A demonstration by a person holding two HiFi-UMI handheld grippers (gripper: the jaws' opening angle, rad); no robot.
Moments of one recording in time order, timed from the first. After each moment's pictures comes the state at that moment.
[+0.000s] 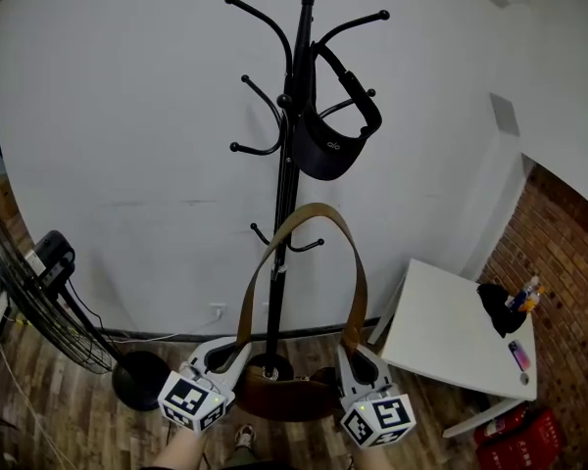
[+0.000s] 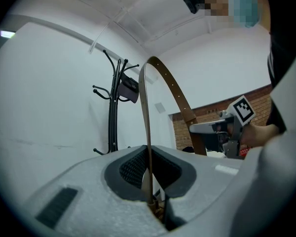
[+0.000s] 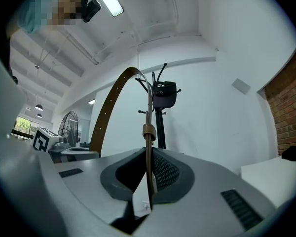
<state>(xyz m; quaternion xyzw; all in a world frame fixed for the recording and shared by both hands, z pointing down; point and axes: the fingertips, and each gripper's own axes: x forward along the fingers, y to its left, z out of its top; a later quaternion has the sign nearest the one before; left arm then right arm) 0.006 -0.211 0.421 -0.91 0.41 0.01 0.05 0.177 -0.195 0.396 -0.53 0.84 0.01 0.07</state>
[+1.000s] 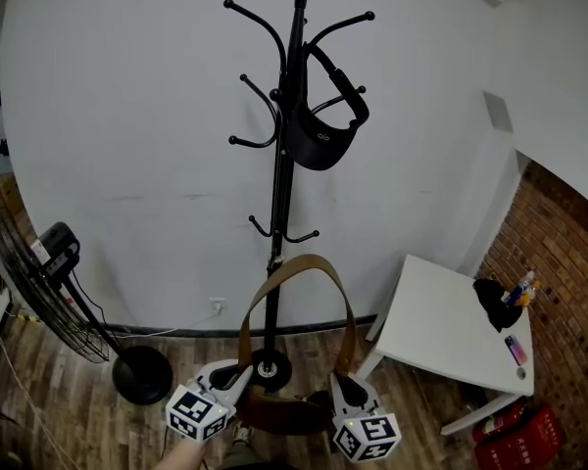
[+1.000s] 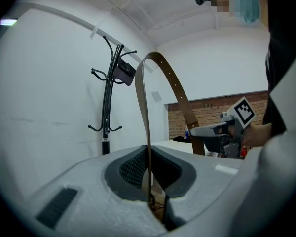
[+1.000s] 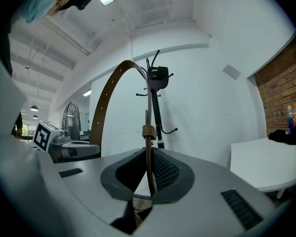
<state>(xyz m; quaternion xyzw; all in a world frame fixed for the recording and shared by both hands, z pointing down) 0.026 -0.153 0.498 -0.92 0.39 -0.03 -0.01 0.197 -0.132 0.486 -0.55 0.83 -0.07 0.01</state>
